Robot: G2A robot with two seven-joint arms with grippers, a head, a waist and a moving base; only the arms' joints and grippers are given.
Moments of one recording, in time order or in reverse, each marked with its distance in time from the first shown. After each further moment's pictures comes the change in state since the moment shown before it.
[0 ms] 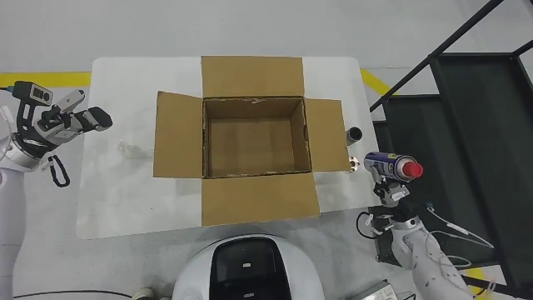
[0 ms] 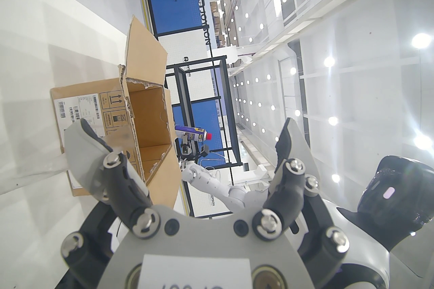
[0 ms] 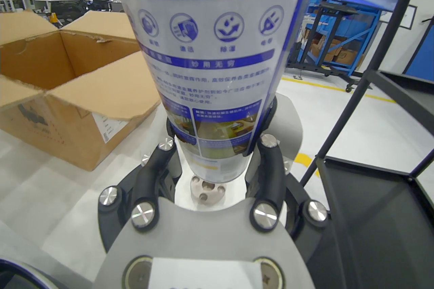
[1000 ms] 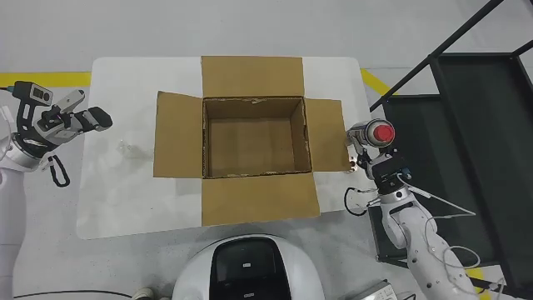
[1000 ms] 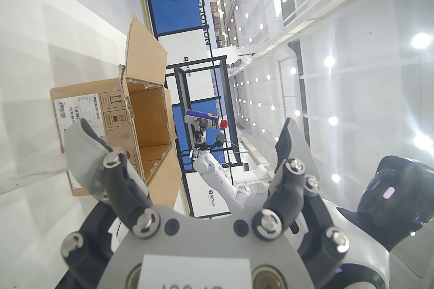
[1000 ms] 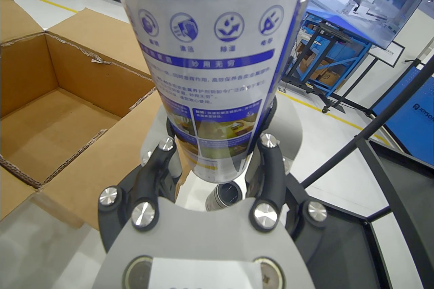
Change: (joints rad) left arm 0.000 0.000 0.000 0.000 0.000 0.000 0.000; right arm -0.055 -0.003 0.025 -0.446 -0.108 0.187 0.439
